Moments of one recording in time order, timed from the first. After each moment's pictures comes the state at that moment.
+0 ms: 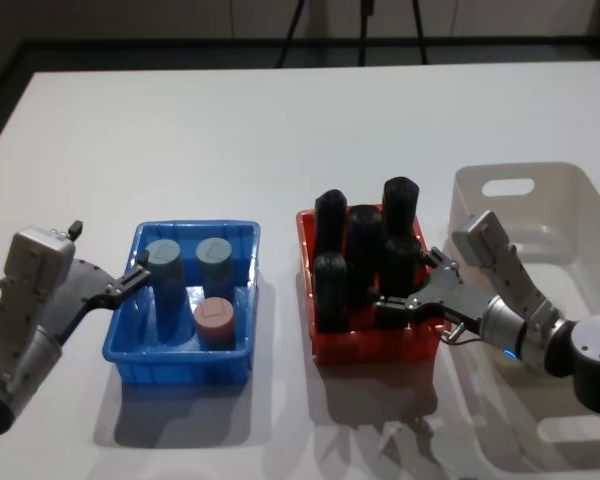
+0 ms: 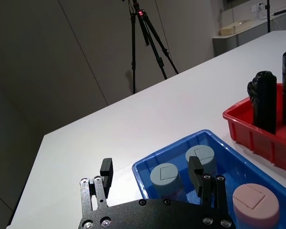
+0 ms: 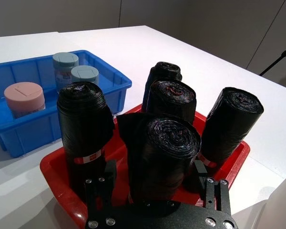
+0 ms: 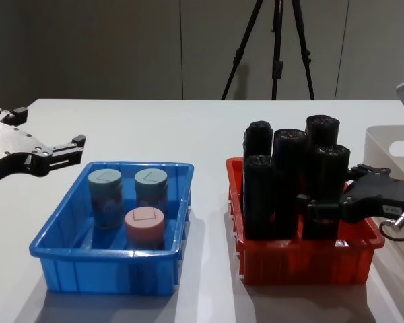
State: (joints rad) left arm -0.20 0.60 0.45 -1.41 -0.25 -0.12 0.03; right arm 0.40 0.32 -0.40 -1.01 0.17 -0.10 0.49
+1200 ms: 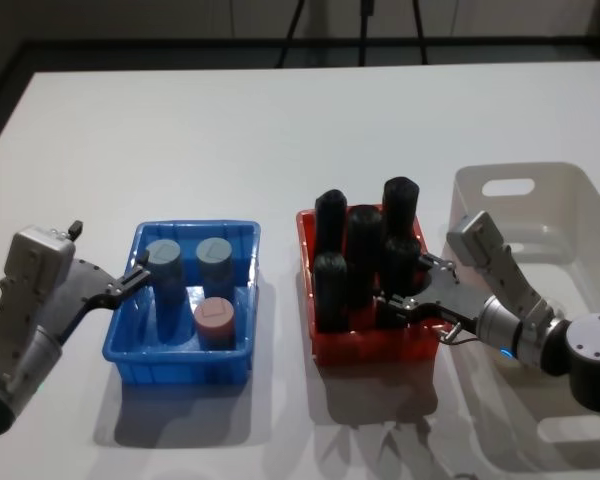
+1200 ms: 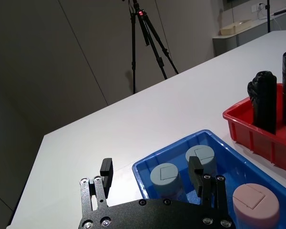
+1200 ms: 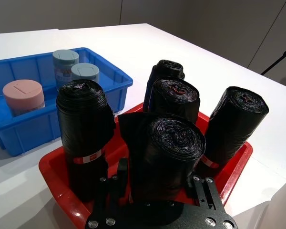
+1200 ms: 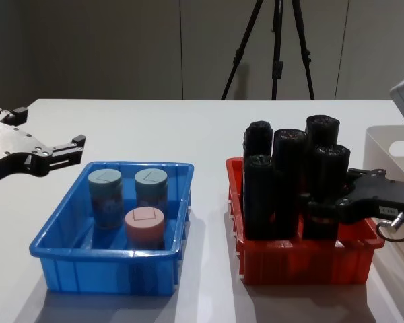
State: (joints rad) left arm -0.20 0.60 0.45 -1.41 -0.25 -0.12 0.03; right arm 0.41 0.31 -0.41 -0.99 0.16 -0.11 0.49
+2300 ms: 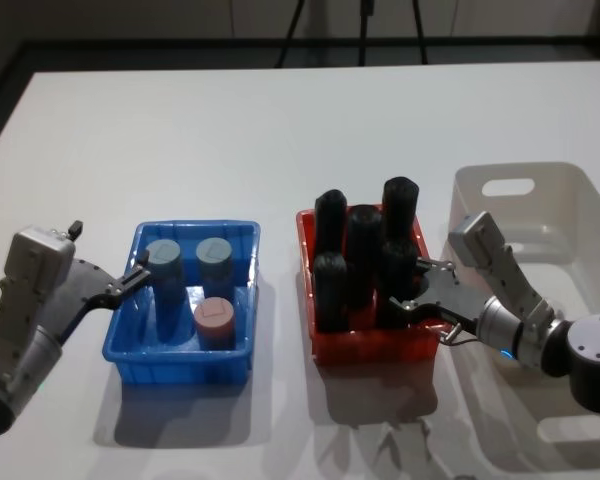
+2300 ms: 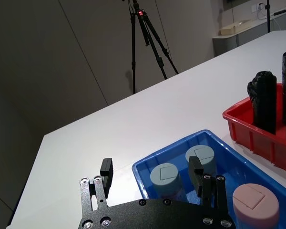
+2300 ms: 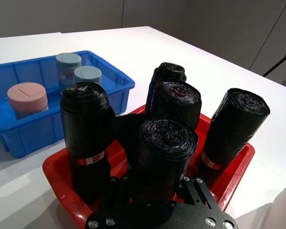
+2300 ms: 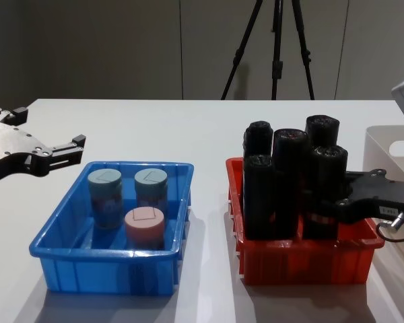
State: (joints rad) left arm -0.20 0.60 0.45 -1.41 -0.25 -0.12 0.03; right arm 0.41 0.31 -0.40 -0.99 0.17 -0.11 0.50
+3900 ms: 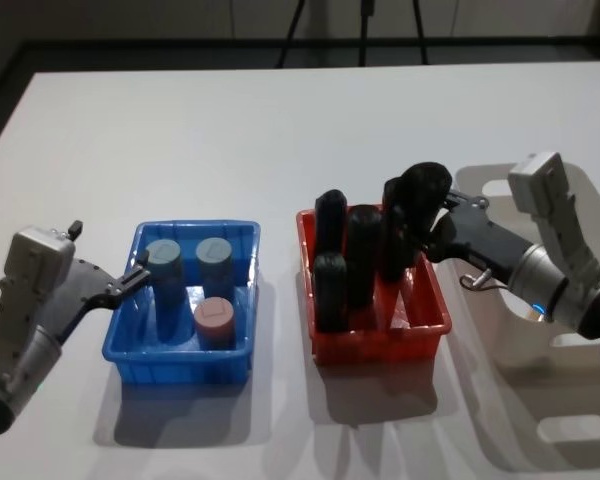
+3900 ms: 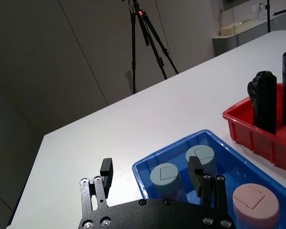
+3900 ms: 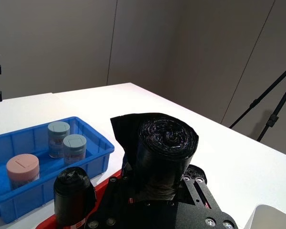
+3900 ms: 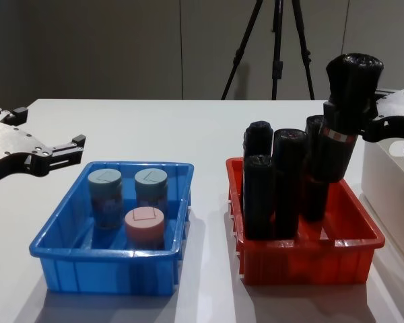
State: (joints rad) left arm -0.20 0.60 0.45 -1.41 -0.25 -0.12 0.03; right arm 0.34 0.38 -0.32 -1.25 0.27 -0.12 0.47
